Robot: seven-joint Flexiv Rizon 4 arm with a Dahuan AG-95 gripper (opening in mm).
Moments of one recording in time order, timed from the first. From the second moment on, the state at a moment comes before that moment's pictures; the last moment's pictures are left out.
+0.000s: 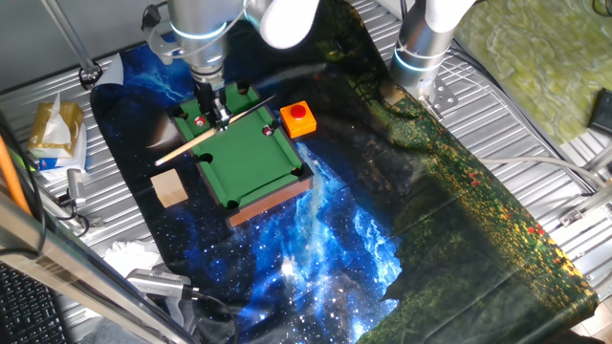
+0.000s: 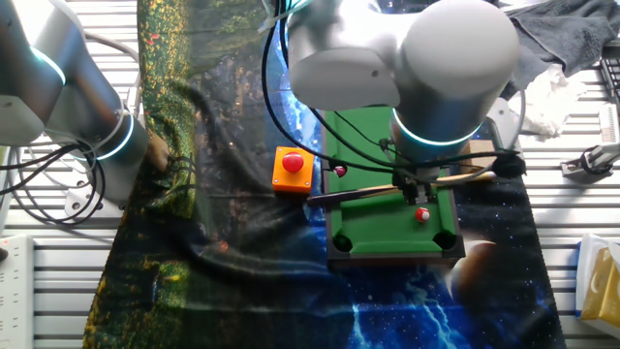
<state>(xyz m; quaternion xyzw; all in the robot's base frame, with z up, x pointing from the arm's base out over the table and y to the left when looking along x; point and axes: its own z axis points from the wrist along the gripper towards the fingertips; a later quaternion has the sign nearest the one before) 0.532 -0.075 0.081 -0.07 1.00 0.03 0.05</state>
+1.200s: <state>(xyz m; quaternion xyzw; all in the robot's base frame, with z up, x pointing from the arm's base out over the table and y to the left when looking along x) 0.528 -0.072 0.164 -0.10 0.99 0.00 0.03</state>
